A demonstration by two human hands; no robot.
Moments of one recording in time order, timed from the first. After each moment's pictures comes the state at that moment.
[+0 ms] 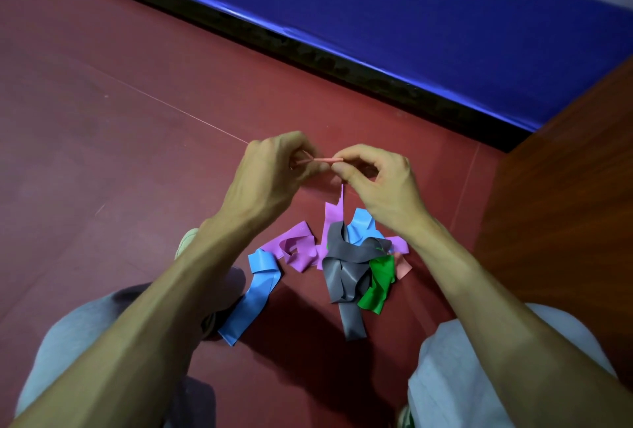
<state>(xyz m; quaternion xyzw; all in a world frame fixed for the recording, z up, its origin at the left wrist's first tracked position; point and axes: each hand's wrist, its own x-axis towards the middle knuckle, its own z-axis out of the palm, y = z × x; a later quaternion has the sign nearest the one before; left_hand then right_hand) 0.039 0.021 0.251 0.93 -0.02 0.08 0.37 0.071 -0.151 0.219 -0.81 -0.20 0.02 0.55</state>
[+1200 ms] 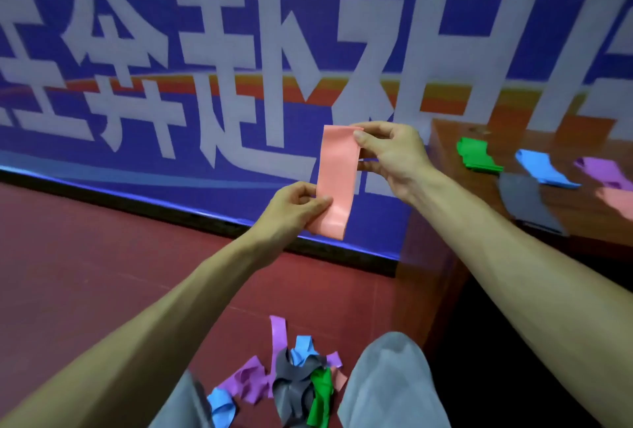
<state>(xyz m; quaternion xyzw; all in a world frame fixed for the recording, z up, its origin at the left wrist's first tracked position) -0.106 -0.106 0.515 0.74 -0.13 0.01 0.66 -0.081 -0.268 0.587 -0.71 -0.10 -0.13 0.68</state>
